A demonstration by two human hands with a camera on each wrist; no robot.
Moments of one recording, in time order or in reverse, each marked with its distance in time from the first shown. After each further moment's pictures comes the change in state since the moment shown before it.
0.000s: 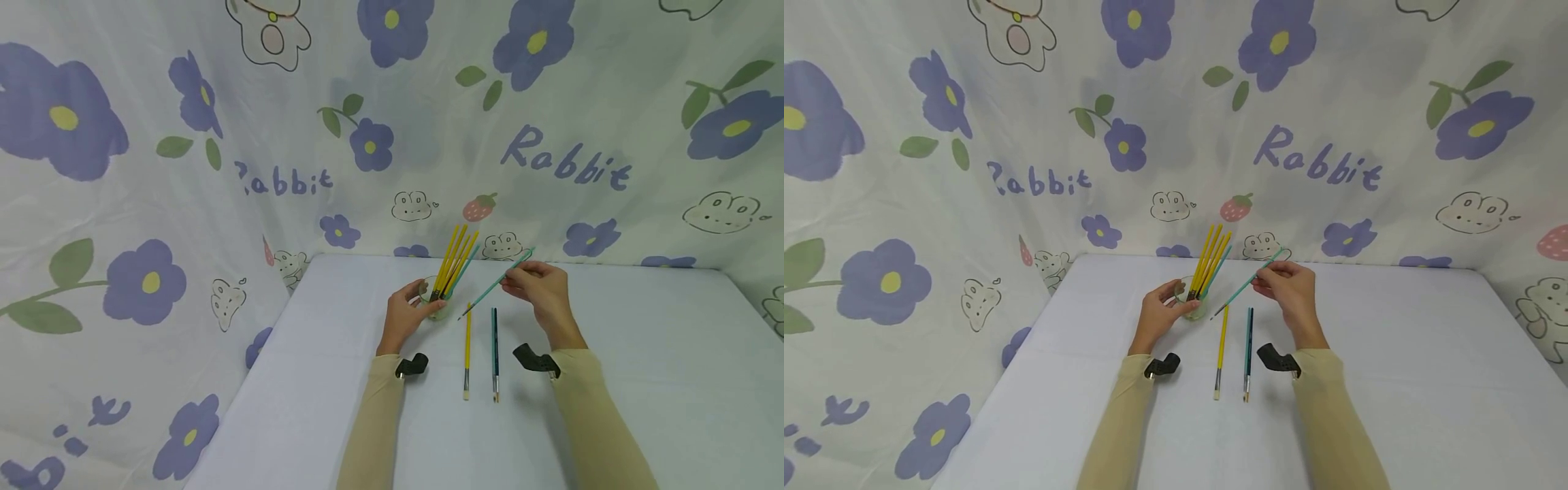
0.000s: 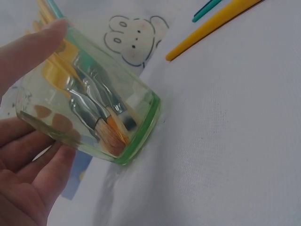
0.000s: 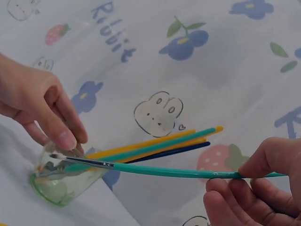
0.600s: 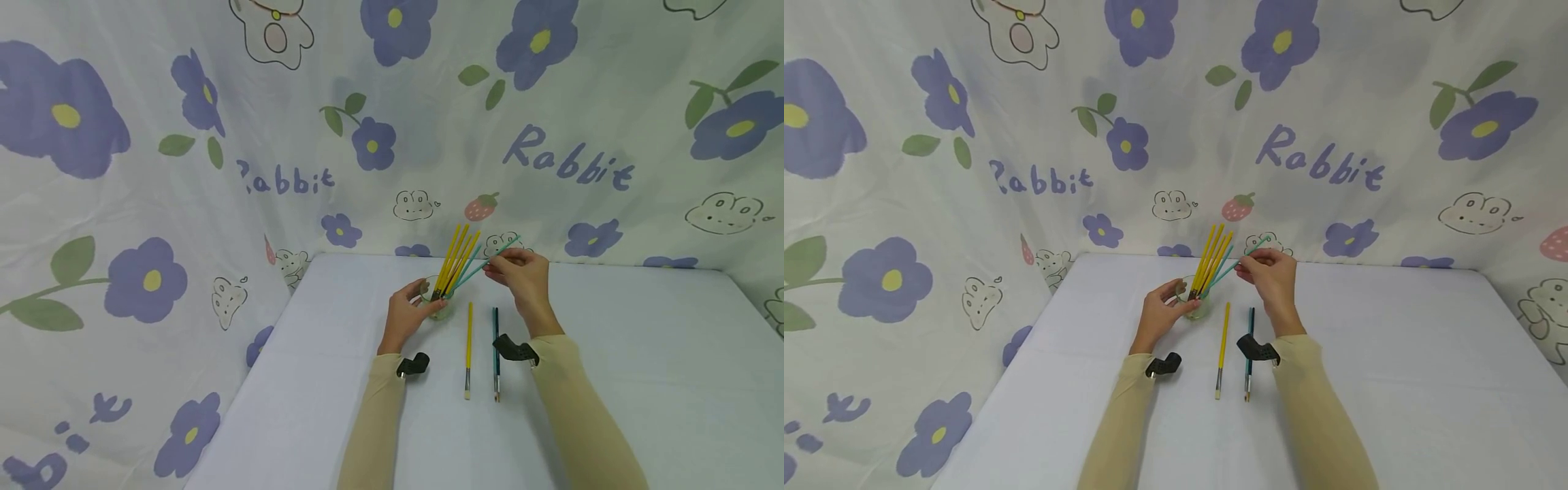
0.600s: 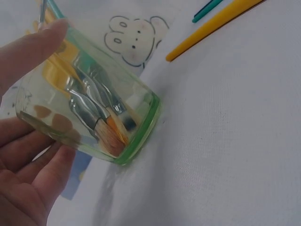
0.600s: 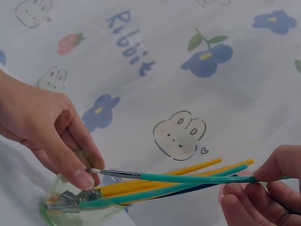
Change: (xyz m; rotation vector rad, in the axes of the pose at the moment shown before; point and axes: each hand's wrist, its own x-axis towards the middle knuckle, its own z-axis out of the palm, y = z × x) left_hand 0.000 0.001 -0.001 -0.007 -0.004 0.006; right_hand 0.010 -0.004 0.038 0.034 0.024 -0.088
